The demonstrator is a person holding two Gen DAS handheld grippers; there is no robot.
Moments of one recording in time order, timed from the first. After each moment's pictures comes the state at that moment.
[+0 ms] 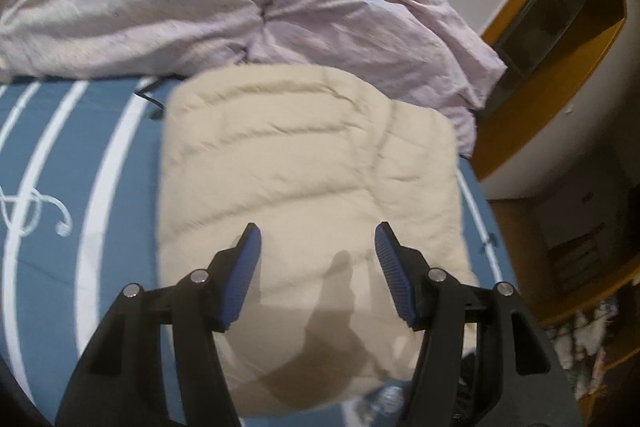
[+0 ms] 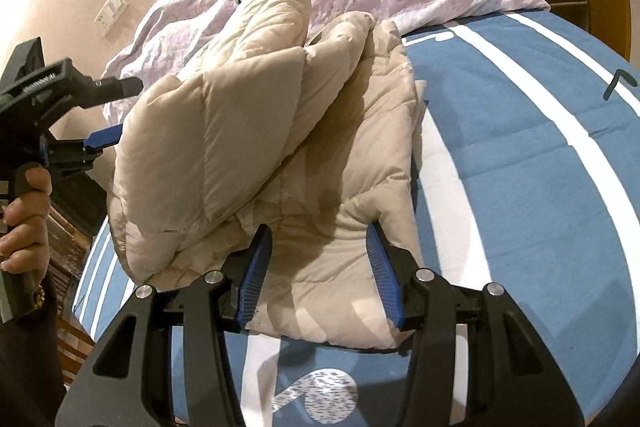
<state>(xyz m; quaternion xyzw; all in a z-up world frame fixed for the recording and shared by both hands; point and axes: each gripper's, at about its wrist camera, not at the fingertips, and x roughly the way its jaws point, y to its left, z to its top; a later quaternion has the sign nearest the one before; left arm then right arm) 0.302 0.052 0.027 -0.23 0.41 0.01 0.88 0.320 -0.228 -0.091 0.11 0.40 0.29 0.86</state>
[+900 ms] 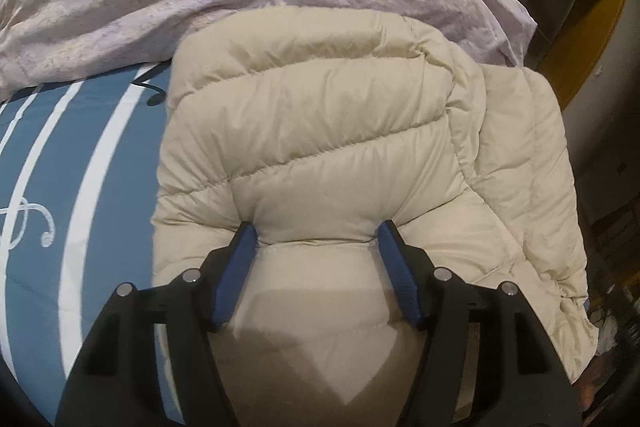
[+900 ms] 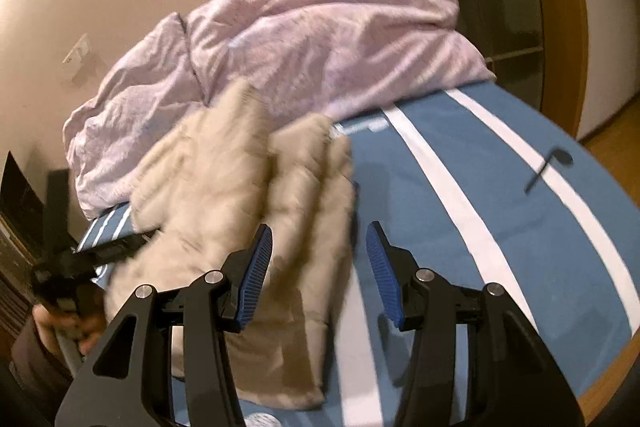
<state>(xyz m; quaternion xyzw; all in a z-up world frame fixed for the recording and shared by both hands) 0.326 0.030 -0.043 -0.16 0.43 0.04 0.89 0.341 -0.268 -0.021 0.09 0.32 0.22 0.92</state>
